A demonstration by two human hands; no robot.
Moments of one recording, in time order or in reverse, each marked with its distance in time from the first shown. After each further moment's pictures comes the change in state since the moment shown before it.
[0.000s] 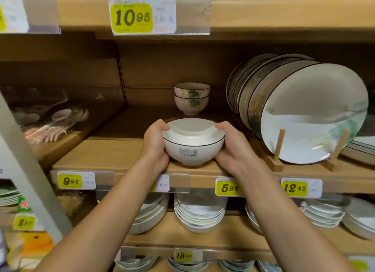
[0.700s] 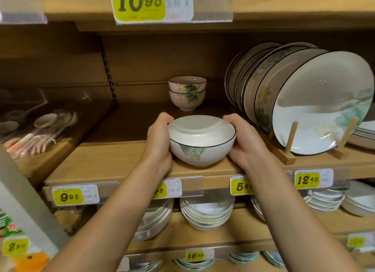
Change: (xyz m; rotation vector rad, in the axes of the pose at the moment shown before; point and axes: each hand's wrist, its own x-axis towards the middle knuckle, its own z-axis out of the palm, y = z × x) left_hand 0.003 0.016 -0.005 0.139 -0.074 -0.053; right_hand -0.006 -0.003 0.009 -0.018 0.139 -0.056
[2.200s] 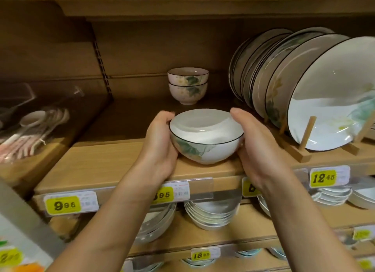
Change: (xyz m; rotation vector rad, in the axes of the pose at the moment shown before) left_hand 0.002 0.005 -0.009 -0.124 -0.174 -0.049; right_hand -0.019 0.019 -0.001 -0.325 0.027 -0.236
